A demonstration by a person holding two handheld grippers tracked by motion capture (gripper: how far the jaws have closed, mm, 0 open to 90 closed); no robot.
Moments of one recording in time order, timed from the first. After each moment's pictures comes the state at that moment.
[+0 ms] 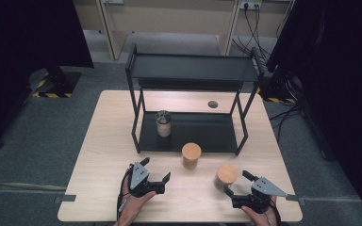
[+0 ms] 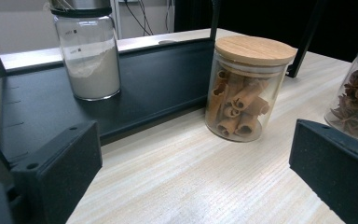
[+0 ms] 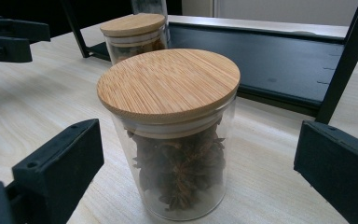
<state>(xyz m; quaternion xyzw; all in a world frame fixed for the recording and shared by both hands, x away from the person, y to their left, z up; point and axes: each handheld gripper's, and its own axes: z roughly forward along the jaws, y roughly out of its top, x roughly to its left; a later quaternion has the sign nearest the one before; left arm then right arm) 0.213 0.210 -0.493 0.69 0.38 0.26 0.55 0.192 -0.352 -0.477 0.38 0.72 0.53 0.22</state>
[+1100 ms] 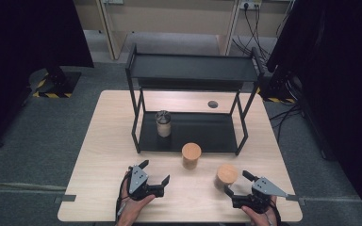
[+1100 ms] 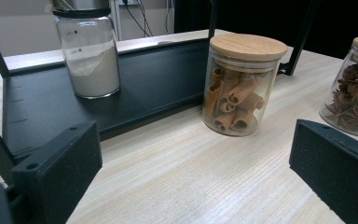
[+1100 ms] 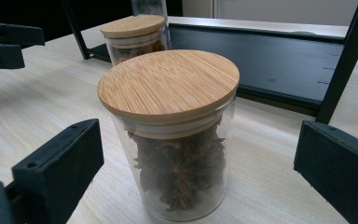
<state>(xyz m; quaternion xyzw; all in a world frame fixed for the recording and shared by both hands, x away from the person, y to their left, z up) 0.204 0.212 -0.497 0.69 0.38 0.27 0.55 0.191 -0.353 -0.477 0.38 0.72 0.54 0.22</state>
